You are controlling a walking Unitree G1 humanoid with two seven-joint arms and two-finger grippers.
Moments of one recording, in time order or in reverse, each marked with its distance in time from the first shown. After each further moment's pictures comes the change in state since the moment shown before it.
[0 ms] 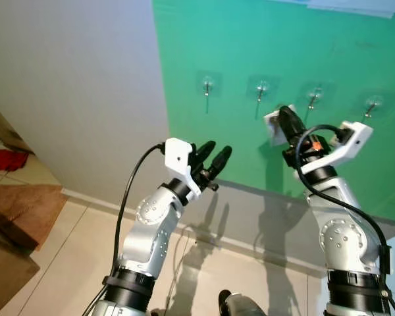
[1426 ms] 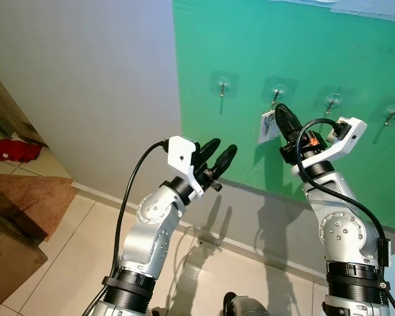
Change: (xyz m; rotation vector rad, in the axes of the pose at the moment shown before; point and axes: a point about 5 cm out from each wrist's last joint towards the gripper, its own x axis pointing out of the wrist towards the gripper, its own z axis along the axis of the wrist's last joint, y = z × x) left arm 0.002 -0.009 0.006 0.026 -0.015 -0.053; right arm 0.005 -0.004 0.001 0.046 0.008 0.000
